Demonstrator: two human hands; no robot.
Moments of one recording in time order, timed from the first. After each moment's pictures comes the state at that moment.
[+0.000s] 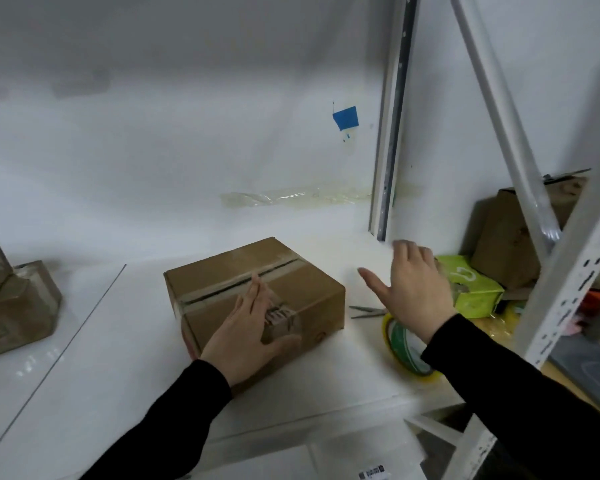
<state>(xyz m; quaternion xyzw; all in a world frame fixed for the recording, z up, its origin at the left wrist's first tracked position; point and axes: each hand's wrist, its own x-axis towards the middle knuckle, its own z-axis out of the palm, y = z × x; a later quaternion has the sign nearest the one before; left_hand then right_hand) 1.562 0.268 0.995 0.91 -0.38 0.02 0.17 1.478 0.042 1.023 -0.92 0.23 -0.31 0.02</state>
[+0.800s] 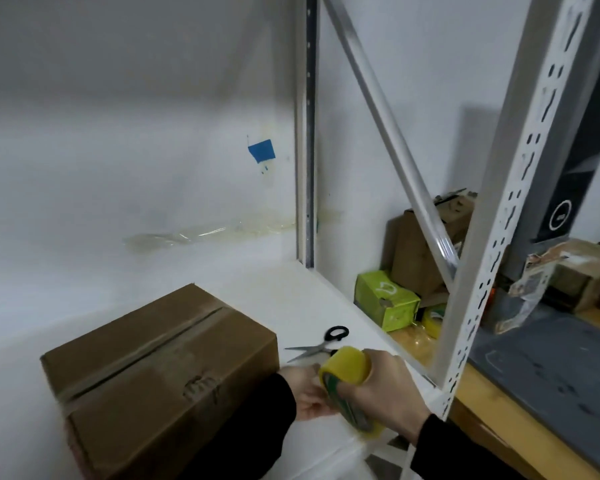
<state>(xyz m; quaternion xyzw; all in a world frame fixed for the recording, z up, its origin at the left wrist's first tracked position) 1.540 0.105 0.966 0.60 0.01 -0.57 0.56 1.416 0.035 0.991 -0.87 0.34 -0.17 0.31</state>
